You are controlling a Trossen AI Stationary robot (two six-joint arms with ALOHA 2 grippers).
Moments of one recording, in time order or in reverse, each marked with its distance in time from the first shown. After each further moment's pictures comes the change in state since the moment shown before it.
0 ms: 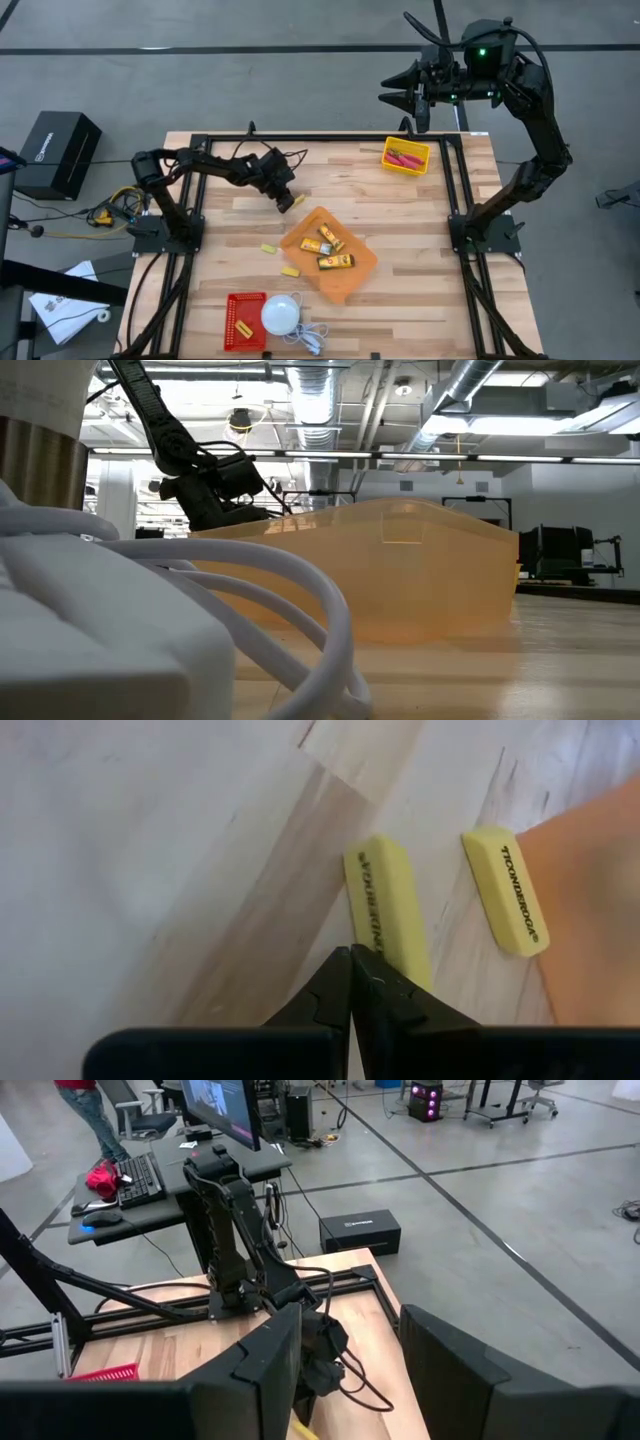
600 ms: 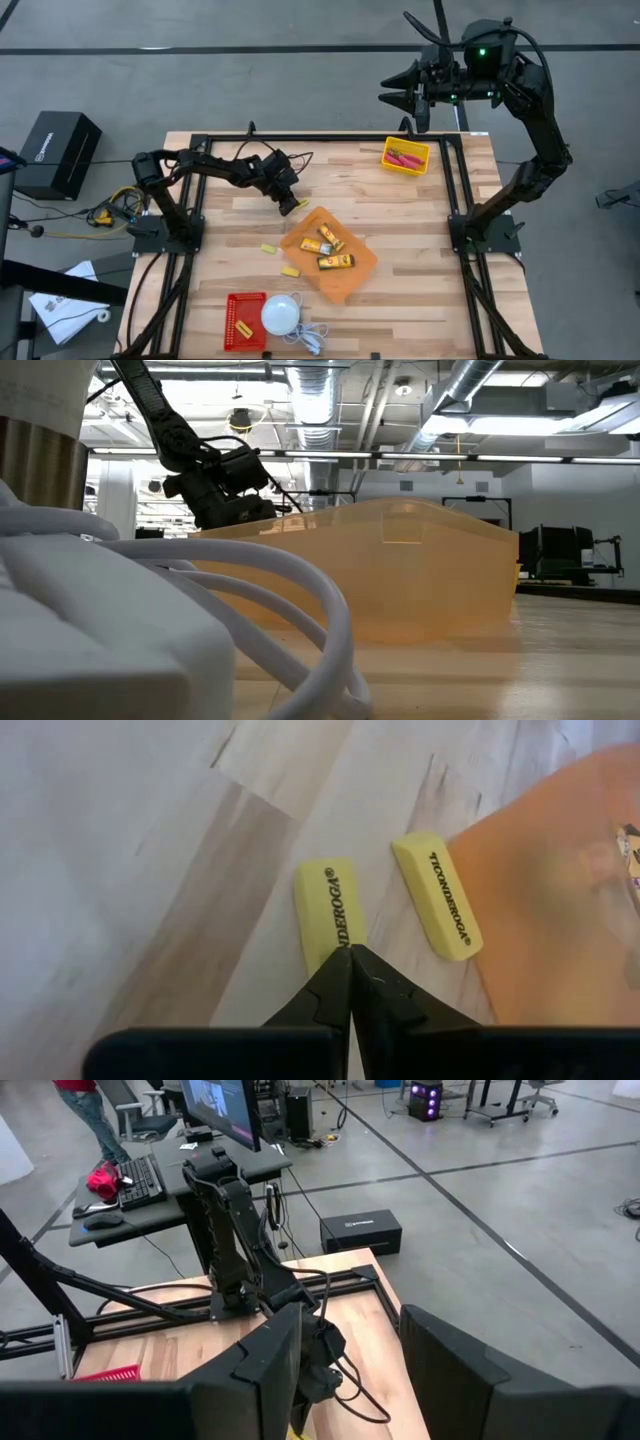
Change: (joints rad) left arm -0.030 -0.001 0.027 0.000 0.041 0.004; right arm 0.002 0.000 0.000 0.001 0.000 0.008
